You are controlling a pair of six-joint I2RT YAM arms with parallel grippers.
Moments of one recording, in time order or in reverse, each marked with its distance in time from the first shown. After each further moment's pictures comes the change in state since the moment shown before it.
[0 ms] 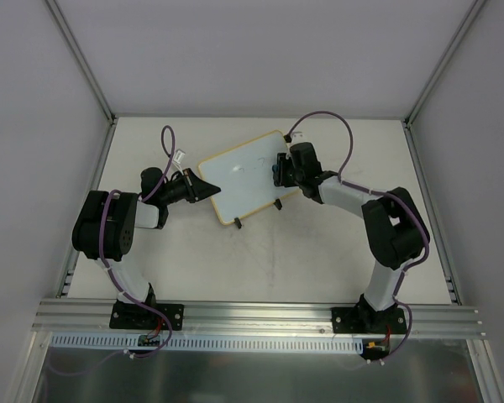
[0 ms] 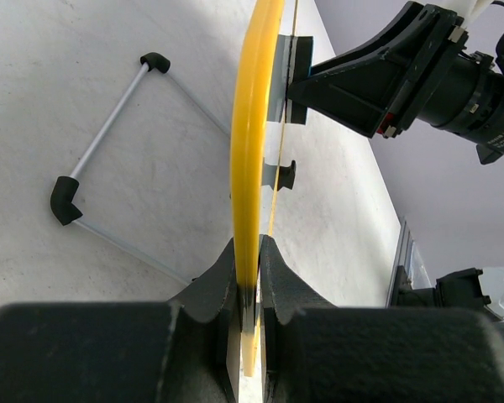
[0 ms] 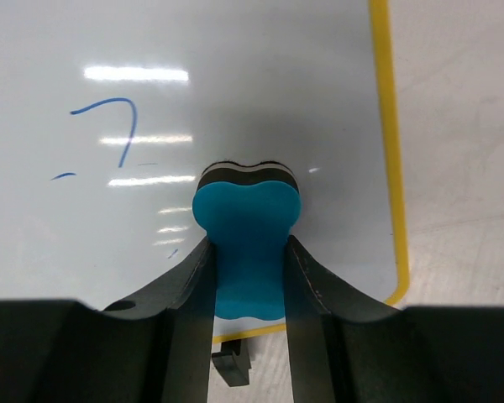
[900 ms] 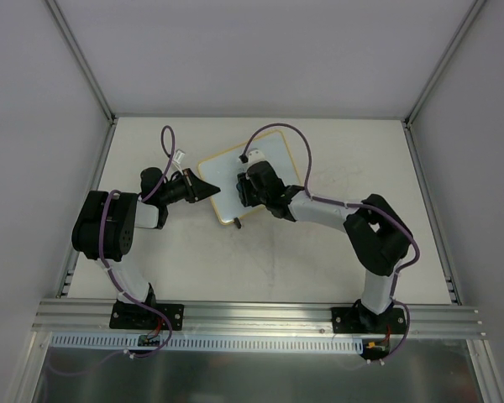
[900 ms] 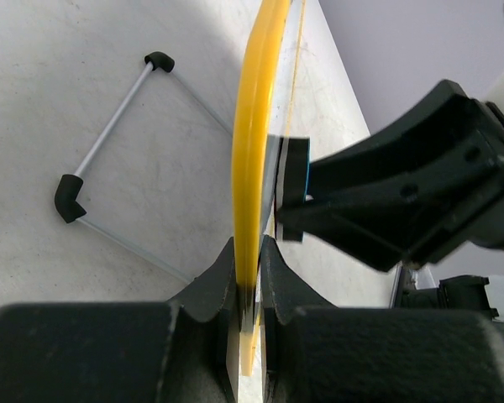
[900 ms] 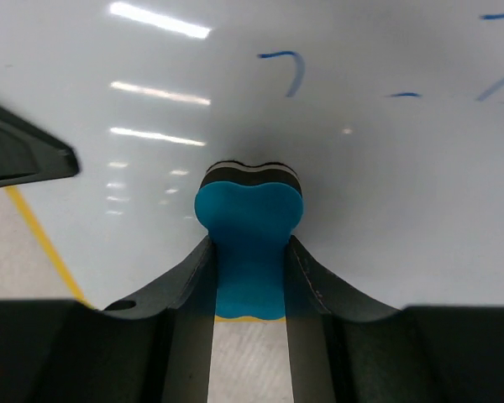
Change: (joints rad) left arm 0.000 -0.003 0.000 -0.001 0.000 0.006; right arm 0.277 0.020 0.030 -0.013 0.119 0.002
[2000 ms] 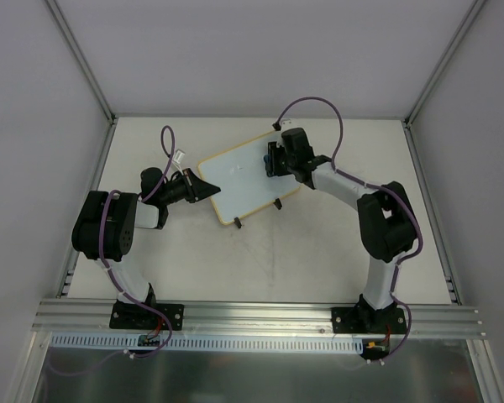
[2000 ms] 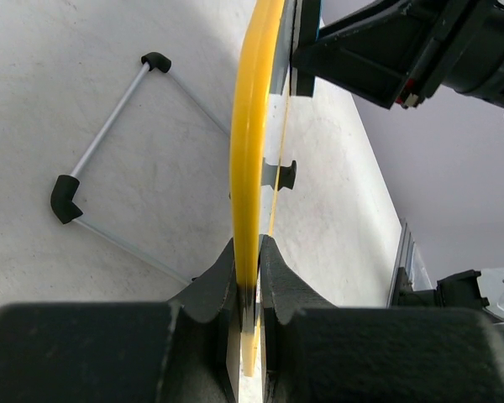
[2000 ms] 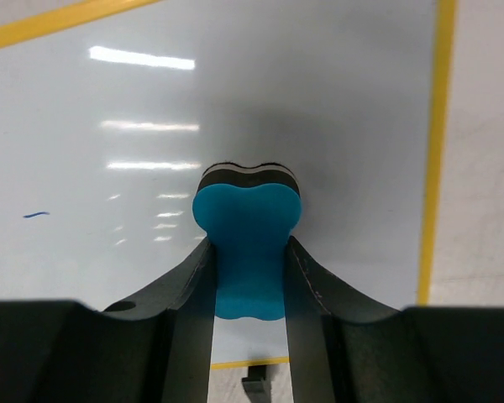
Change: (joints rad) left arm 0.000 0.000 -0.002 0.001 -0.005 -0.006; right arm -0.253 0.059 0.193 -0.146 -0.158 -0.056
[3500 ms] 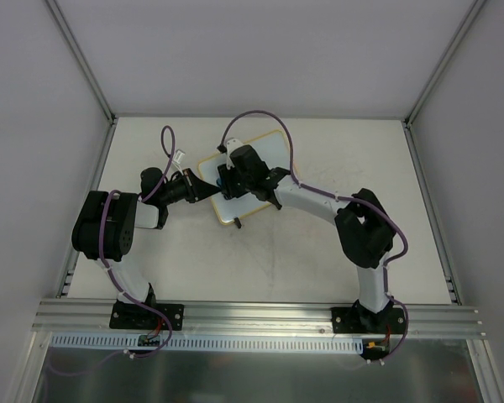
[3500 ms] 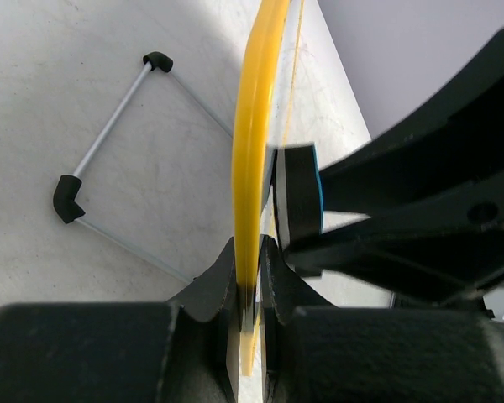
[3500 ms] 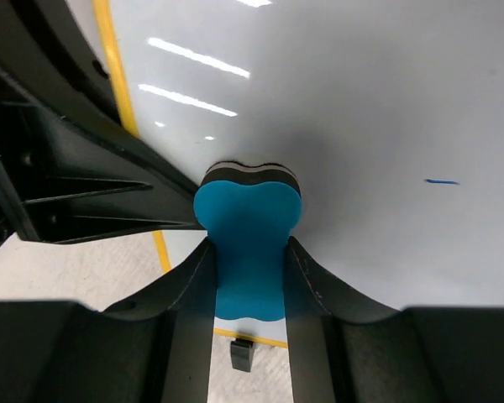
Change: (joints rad) left arm 0.000 0.000 0.000 0.000 0.001 0.008; right arm 0.304 0.069 0.140 -0.095 0.010 -0.003
